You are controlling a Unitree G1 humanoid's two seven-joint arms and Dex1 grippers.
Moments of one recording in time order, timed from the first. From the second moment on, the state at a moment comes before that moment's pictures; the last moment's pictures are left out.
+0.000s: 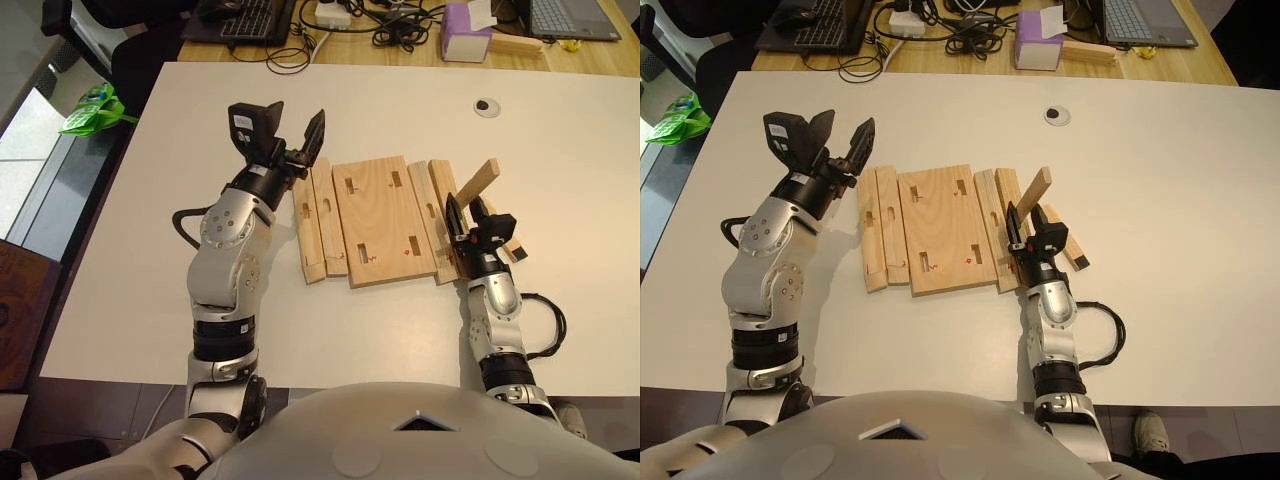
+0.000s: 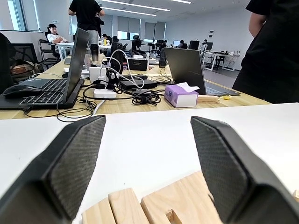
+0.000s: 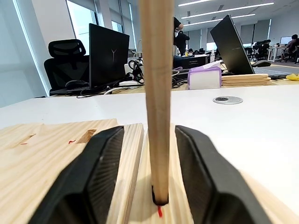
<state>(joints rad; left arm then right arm) -0.15 0.15 0.02 -0.31 -0.27 0.44 -0.21 0.08 -0.02 -0.02 0.39 0.19 -0.48 0.33</state>
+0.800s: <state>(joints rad) -0.08 0.10 -0.01 -0.27 -0.23 0.36 -0.18 -0.27 -0.14 -0.06 -0.50 0.16 0.34 0.07</state>
